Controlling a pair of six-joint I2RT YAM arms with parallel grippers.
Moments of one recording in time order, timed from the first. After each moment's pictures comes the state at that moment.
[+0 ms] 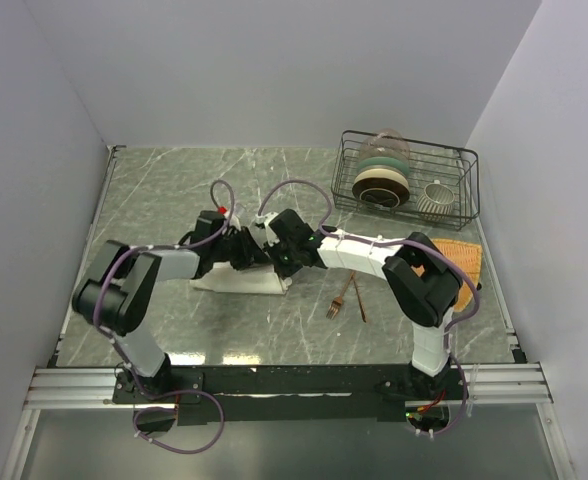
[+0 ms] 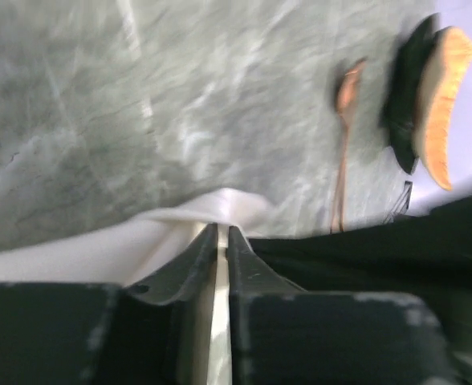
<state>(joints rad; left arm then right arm) -0.37 1.74 0.72 0.32 0.59 -0.75 0.82 1.89 1.24 -0.30 -0.11 0.16</state>
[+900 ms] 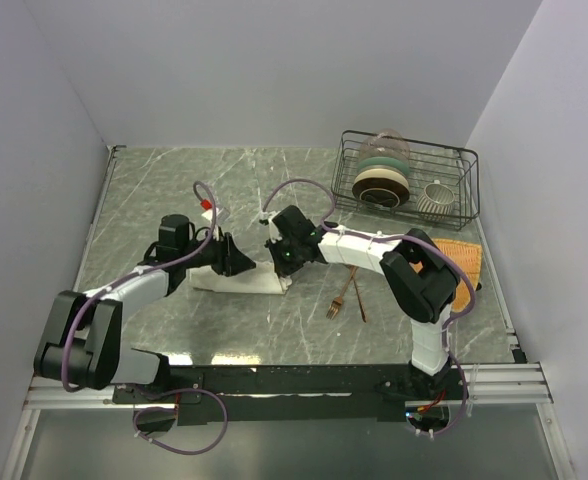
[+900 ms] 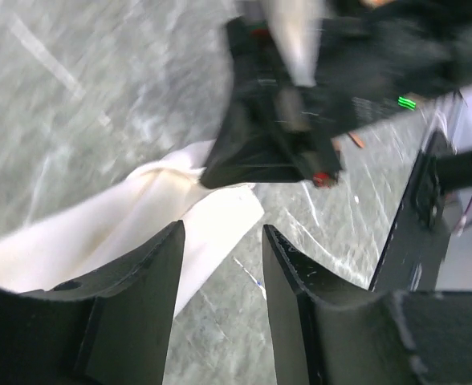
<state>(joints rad) -0.23 1.37 0.56 0.27 0.83 -0.24 0.78 1.92 1.26 -0.32 -0.18 0.21</state>
